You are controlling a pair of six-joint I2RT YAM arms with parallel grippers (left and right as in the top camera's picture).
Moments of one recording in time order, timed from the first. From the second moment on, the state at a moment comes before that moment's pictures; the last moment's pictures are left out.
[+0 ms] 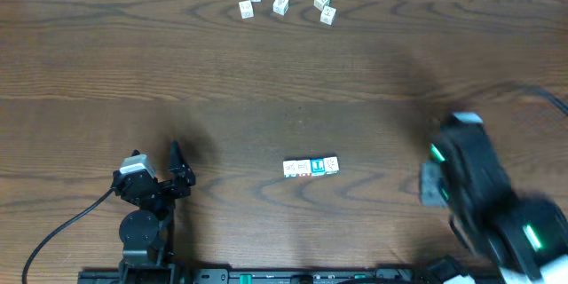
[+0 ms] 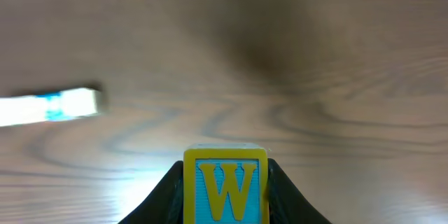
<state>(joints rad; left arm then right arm) -0.03 0.04 0.03 -0.11 -0.16 -0.25 0.42 0.85 1.12 -1.31 0.31 0.41</state>
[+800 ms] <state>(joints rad) -0.03 0.04 0.03 -0.12 -0.16 -0.25 0.42 1.24 0.58 -0.37 0.03 0.49</state>
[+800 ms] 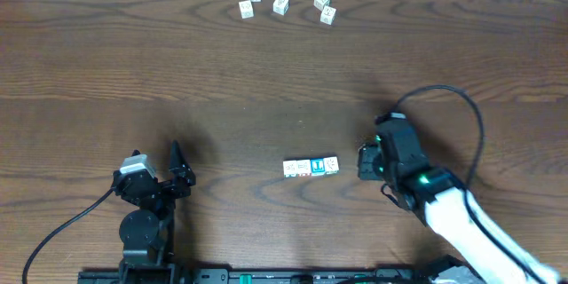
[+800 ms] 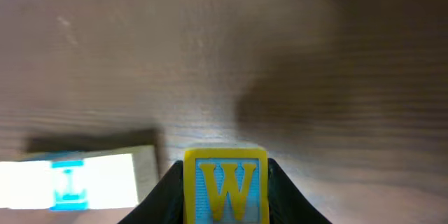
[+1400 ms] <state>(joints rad) -0.03 0.04 0.03 -0.12 -0.16 -0.25 0.45 1.38 0.57 -0.29 -0.06 0.36</state>
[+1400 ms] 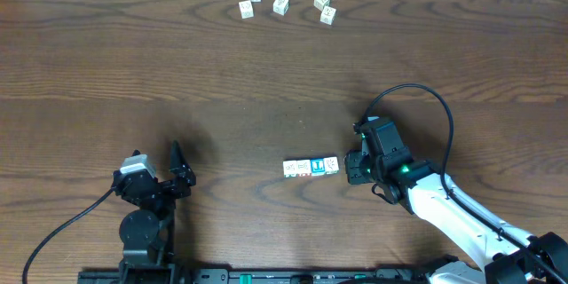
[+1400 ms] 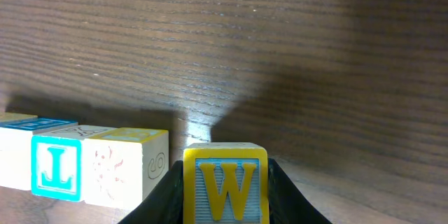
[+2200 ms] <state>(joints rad) -0.03 0.04 0.03 -0.12 -0.16 -0.25 0.45 1.38 0.57 -0.29 -0.08 0.35</state>
